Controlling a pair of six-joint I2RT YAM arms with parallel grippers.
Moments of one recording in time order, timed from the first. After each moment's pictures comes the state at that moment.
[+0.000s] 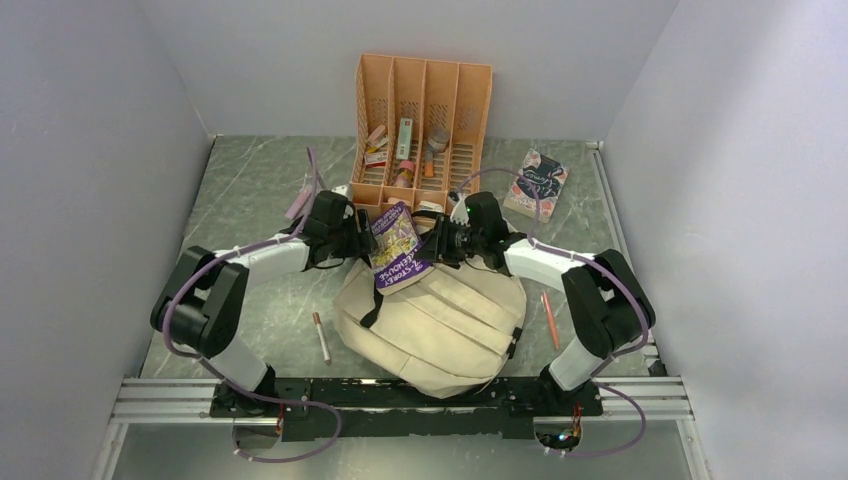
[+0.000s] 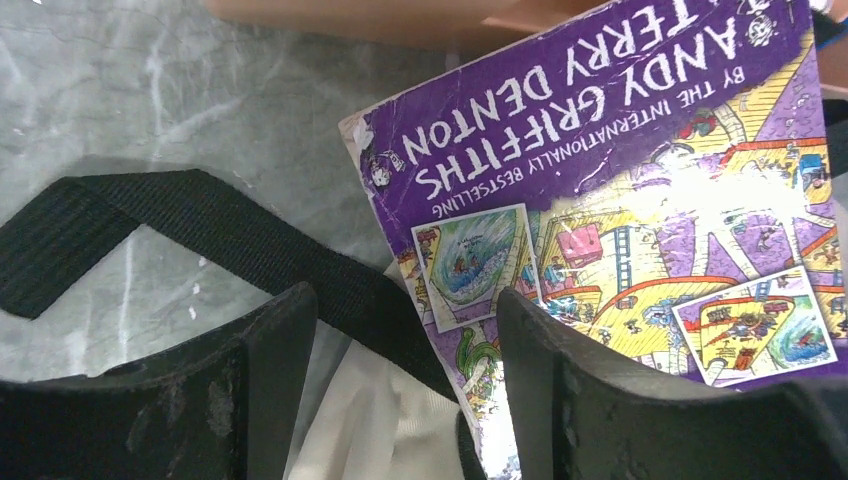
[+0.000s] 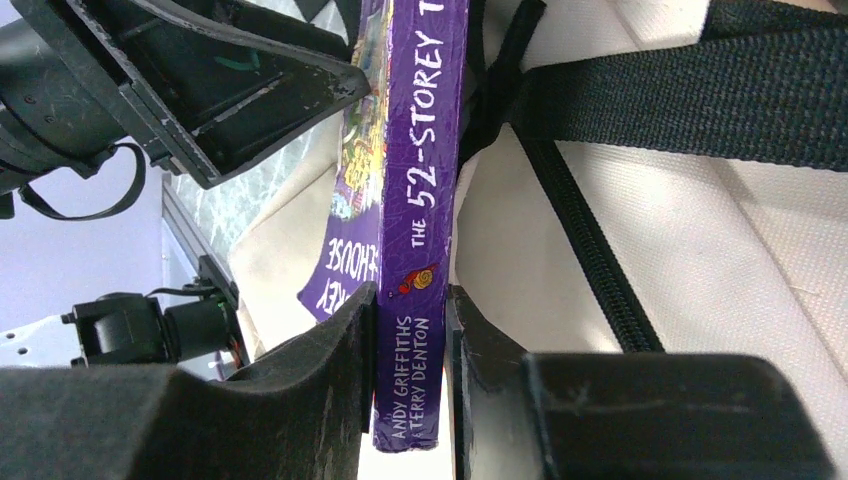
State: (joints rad) left arm -0.45 1.59 0.84 -0.01 0.03 -0.53; right arm 0.50 1.61 0.84 0.13 -0.52 0.63
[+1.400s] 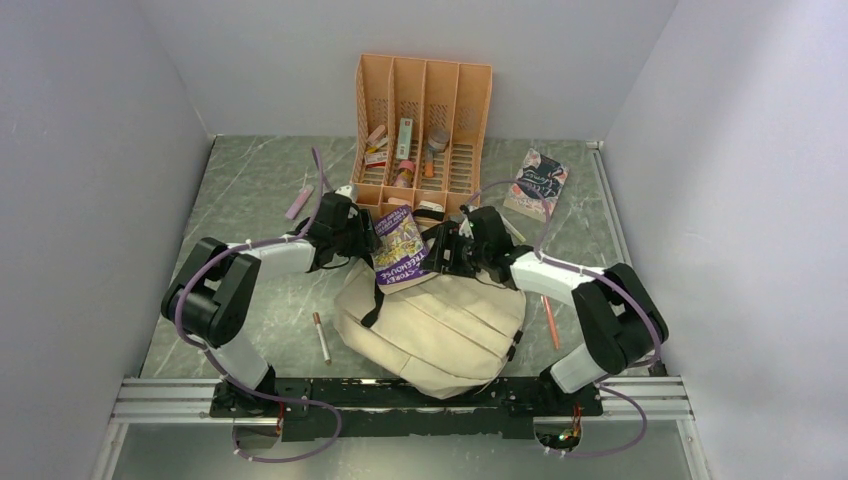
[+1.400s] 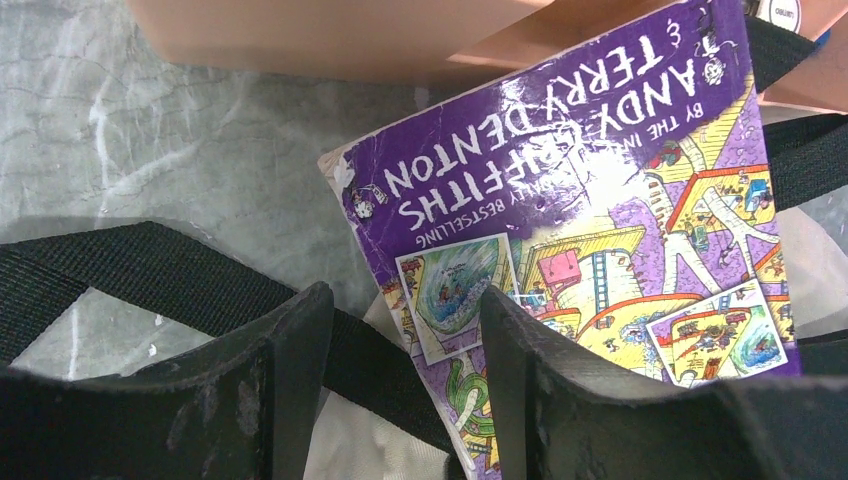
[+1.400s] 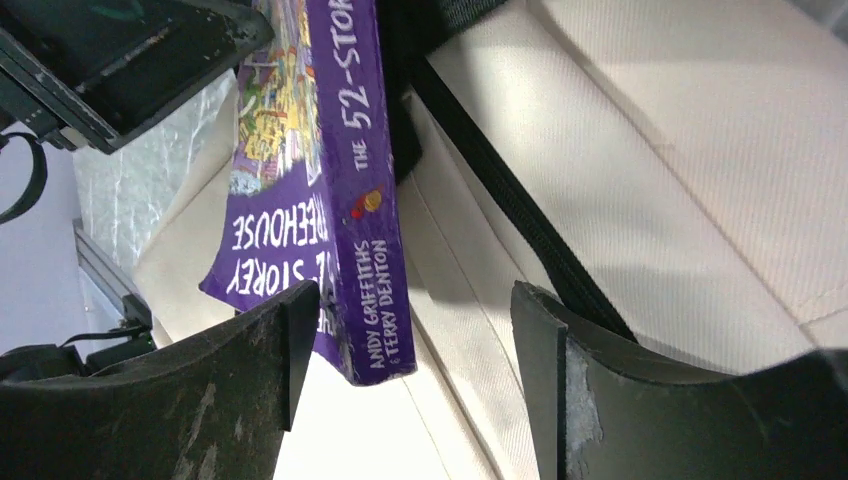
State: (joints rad) left arm -0.46 1.69 0.82 0.14 0.05 -0.54; right arm 0.53 1.54 0.76 0.05 -0.32 0.62
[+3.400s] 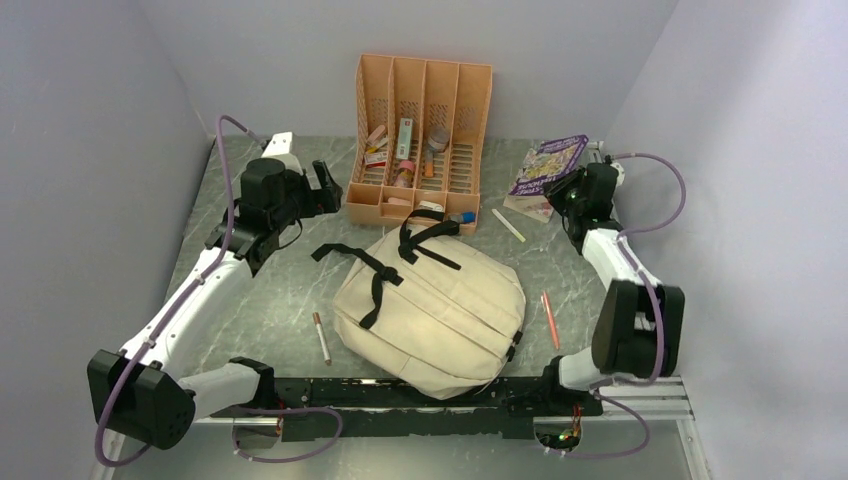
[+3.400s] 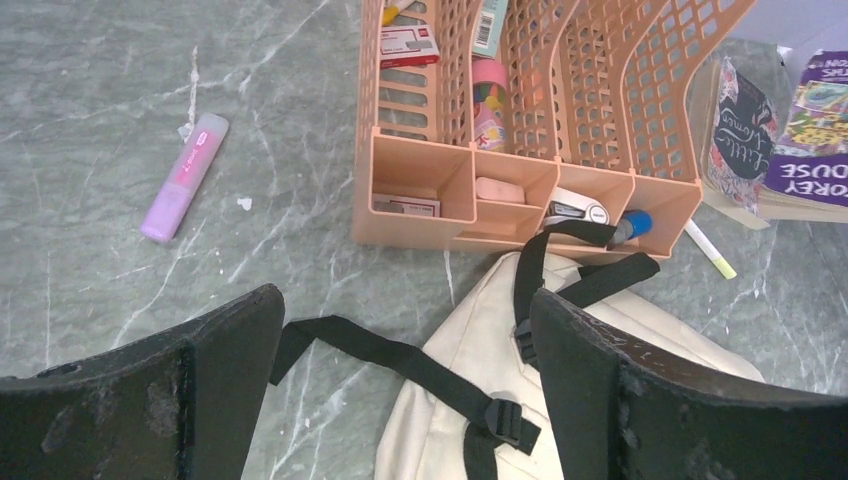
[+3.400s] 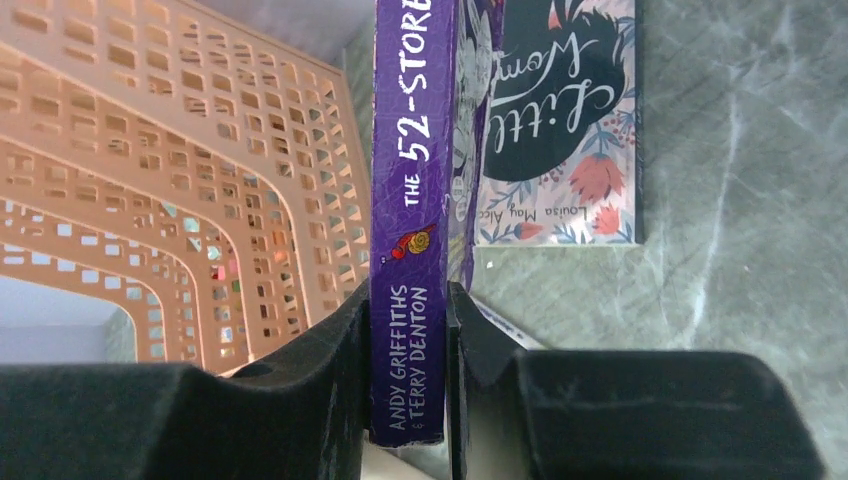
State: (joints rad) left arm -0.33 1.16 1.01 -0.24 -0.08 -0.36; right arm -0.11 1.40 0.91 0.07 -0.06 0.68
